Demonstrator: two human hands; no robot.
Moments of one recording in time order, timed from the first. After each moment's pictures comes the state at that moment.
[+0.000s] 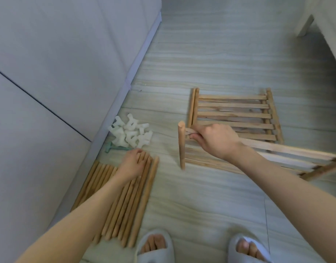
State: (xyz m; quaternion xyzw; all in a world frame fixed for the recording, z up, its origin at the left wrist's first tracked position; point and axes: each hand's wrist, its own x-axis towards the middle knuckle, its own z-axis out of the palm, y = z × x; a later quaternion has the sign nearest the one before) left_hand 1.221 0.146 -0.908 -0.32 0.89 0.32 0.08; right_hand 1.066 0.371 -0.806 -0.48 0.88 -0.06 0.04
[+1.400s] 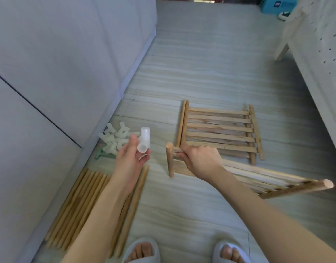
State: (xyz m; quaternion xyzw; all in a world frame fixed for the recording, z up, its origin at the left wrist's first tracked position) left_hand 1.209 0.217 -0.796 -0.32 0.46 0.81 -0.18; right_hand 1.096 0.374 -0.811 -0.44 0.89 -0.05 0.04
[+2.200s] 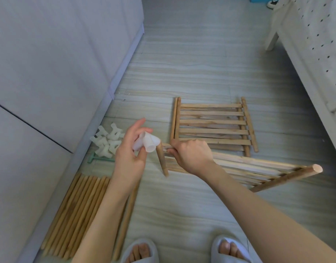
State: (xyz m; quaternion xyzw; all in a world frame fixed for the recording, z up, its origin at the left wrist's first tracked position) left_hand 1.202 0.244 -0.771 -0.15 0.81 0.52 -0.23; right_hand 1.088 0.373 -0.813 -0.45 0.89 -0.07 0.03
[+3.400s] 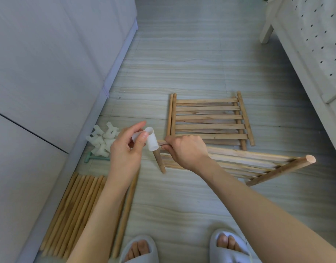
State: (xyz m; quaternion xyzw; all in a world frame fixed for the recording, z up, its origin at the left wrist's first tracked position) left_hand 1.196 0.255 -0.758 -0.24 0.80 0.52 -0.21; right_hand 1.086 0.372 -0.813 -0.44 0.89 -0.07 0.04
